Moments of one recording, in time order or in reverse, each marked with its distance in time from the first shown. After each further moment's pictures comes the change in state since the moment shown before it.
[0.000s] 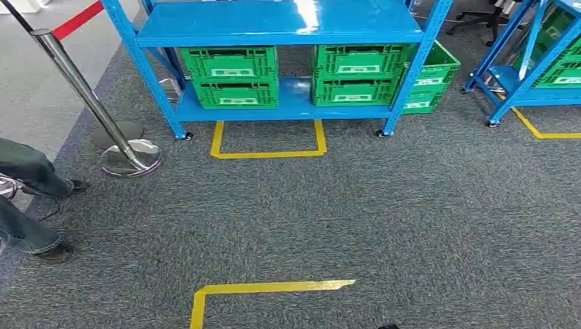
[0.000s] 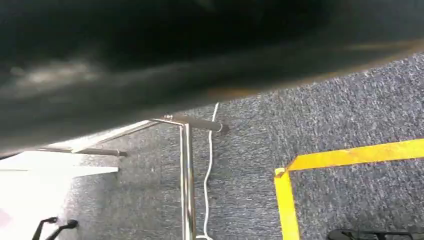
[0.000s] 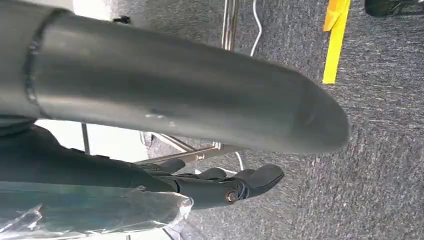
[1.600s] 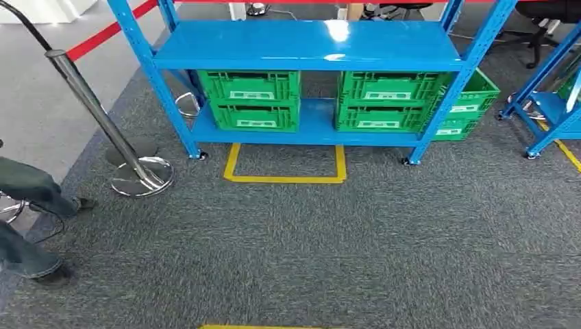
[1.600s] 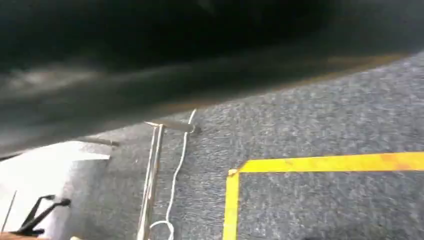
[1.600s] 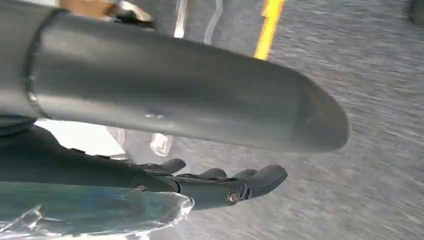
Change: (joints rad) left arm -0.002 0.010 0.022 0.000 0.005 0.030 0.035; right arm 0.005 0.013 0.040 0.013 0.062 0.030 -0.006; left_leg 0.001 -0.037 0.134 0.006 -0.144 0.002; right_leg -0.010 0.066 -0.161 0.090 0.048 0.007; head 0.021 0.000
